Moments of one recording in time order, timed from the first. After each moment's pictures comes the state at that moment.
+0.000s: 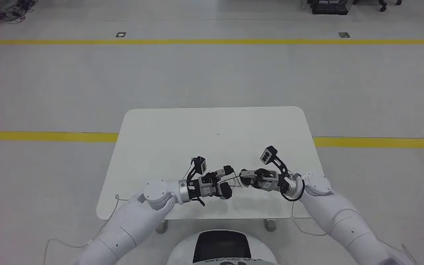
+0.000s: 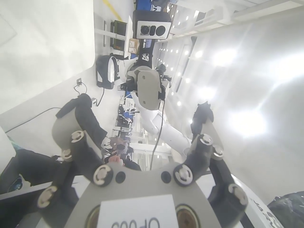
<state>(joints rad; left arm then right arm) 1.32 -1.14 -0.82 -1.35 -0.66 -0.16 -0.82 -1.30 -1.05 0.93 -1.14 0.90 -0.28 1.23</state>
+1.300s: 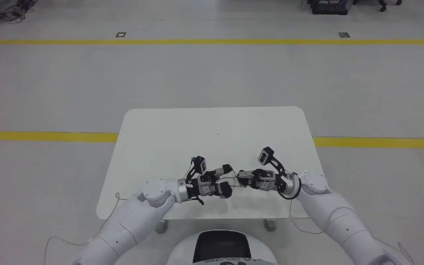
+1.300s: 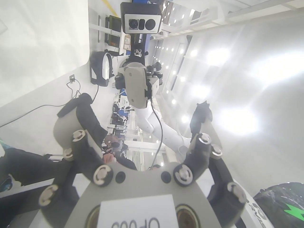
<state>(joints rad) 1.30 -1.14 -0.81 -1.32 -0.72 -0.17 -0.86 -1.27 -1.09 0.94 -1.09 0.84 -0.24 1.25</state>
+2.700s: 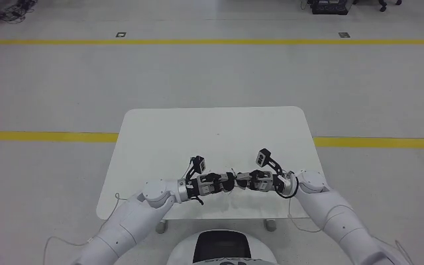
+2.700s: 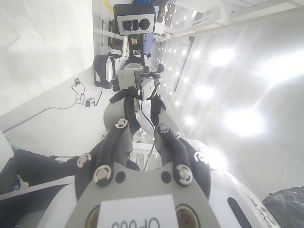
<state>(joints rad) 1.30 -1.14 -0.81 -1.32 -0.68 -0.18 -0.83 -1.26 -1.11 0.95 -1.05 0.78 -0.17 1.27</state>
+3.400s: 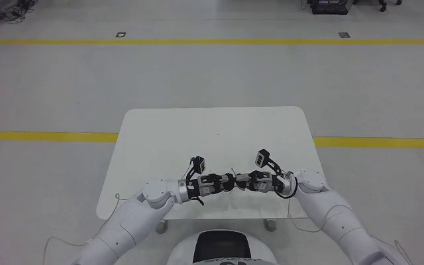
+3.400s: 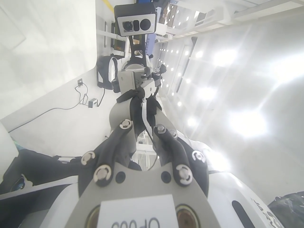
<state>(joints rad) 1.31 -1.13 -0.80 -1.33 -0.66 -0.18 -0.82 -1.26 -1.12 0.95 -1.04 0.76 -0.16 1.28</state>
